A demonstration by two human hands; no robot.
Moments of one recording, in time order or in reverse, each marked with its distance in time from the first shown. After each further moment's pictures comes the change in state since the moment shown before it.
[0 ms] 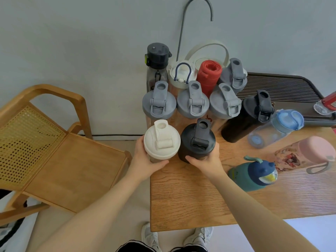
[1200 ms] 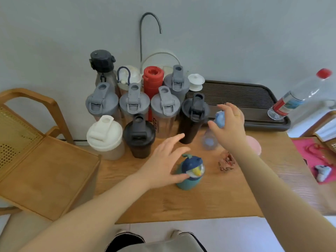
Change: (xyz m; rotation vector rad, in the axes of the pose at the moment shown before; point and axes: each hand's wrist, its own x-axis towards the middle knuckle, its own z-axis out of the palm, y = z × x) left_hand -0.038 0.129 0.164 0.639 -0.325 0.579; right_hand 0.039 -0.039 -0.220 -0.606 0.205 -0.359
